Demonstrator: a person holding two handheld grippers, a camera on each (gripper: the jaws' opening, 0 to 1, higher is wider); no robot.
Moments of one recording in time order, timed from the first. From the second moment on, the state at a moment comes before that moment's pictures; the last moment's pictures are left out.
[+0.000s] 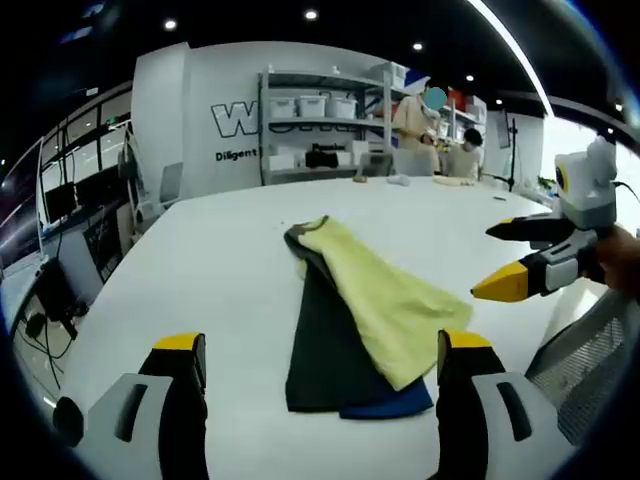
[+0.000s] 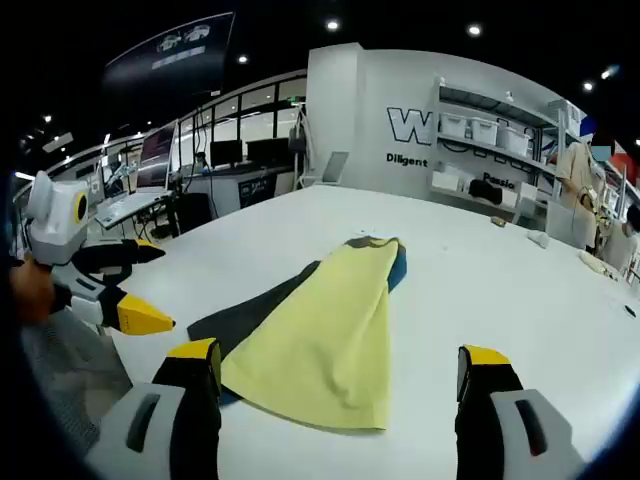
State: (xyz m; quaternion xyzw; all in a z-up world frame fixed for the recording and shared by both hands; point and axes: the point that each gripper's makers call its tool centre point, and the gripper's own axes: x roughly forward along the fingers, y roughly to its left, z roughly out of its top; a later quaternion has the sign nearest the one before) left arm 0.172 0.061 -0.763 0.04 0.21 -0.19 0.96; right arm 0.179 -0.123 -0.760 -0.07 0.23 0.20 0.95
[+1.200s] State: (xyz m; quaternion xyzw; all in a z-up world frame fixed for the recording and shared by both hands) left arm 0.171 0.060 -0.764 0.04 0.21 -0.19 0.96; right arm 0.179 -0.123 -0.760 -0.06 0.22 0.21 0.95
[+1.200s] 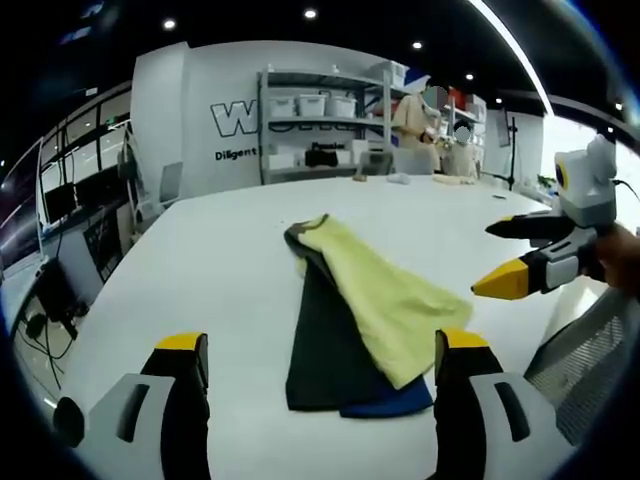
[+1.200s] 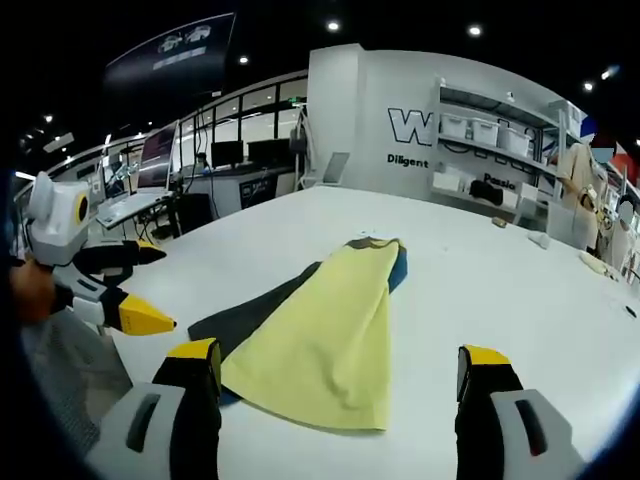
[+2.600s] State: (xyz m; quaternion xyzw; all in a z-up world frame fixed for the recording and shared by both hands) left arm 0.205 0.033 -0.753 0.08 0.21 -0.23 0.95; right arm 0.181 -0.127 -0.745 -0.04 0.20 0.21 0.96
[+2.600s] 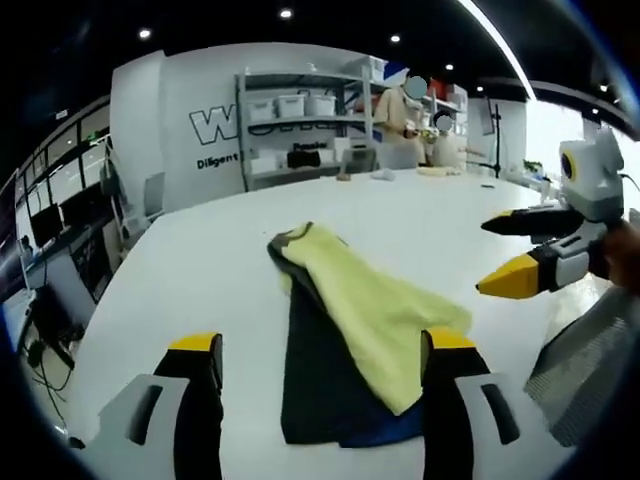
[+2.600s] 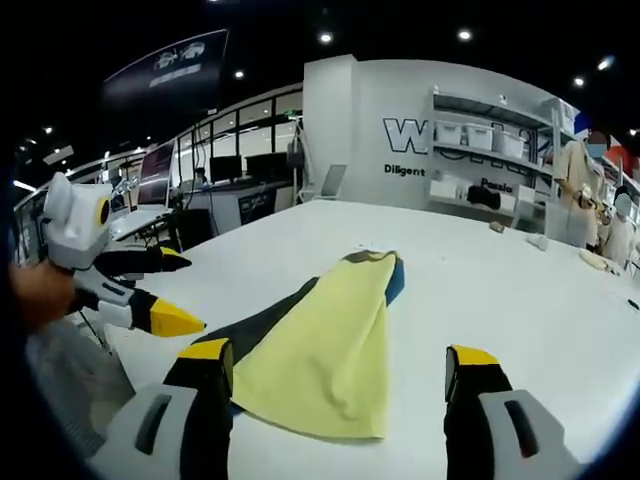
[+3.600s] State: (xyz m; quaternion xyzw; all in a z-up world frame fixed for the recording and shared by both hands) left arm 0.310 -0.002 -0.810 0.00 0.31 -0.23 0.92; right arm 0.184 -0.134 -0.748 -0.03 0.21 0.20 0.96
